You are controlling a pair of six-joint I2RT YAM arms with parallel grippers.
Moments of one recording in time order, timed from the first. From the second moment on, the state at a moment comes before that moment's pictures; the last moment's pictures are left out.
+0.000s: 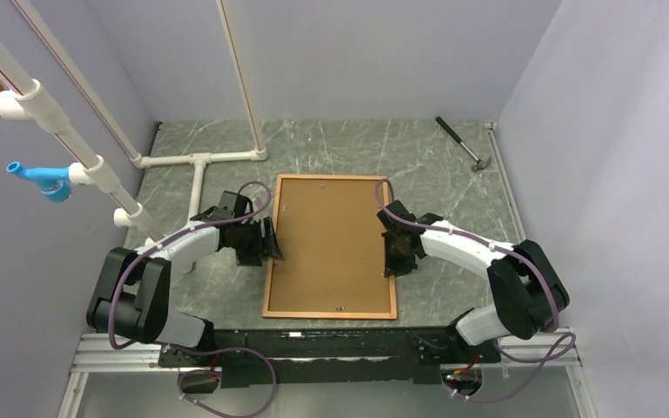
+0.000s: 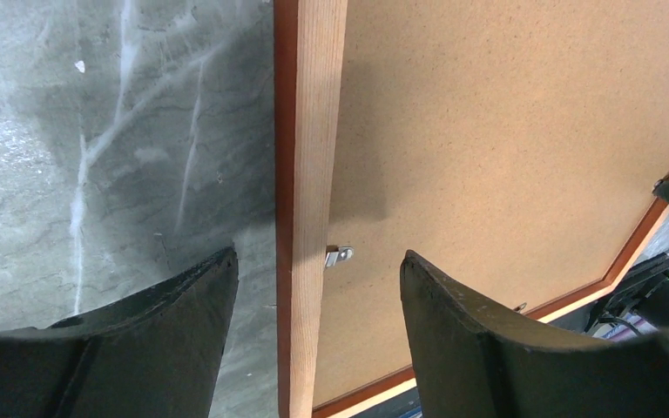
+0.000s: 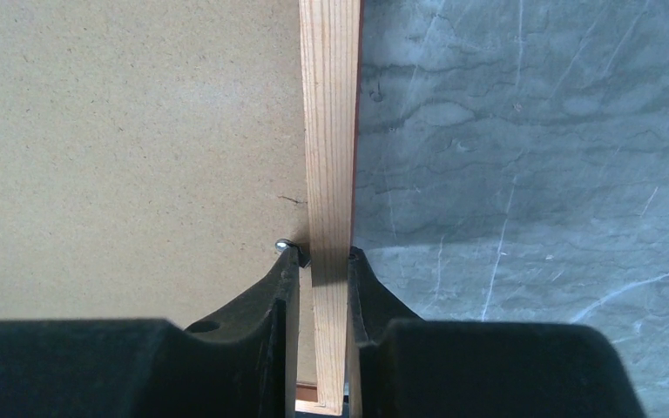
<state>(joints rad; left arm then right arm) -0.28 1.41 0.69 -0.42 0.34 -0.48 0.59 1.44 0.77 -0.64 0.03 0.61</state>
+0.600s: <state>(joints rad) -0.28 1.42 0.69 -0.40 0.34 -0.48 0.58 1.44 0.77 -0.60 -0.01 0.57</state>
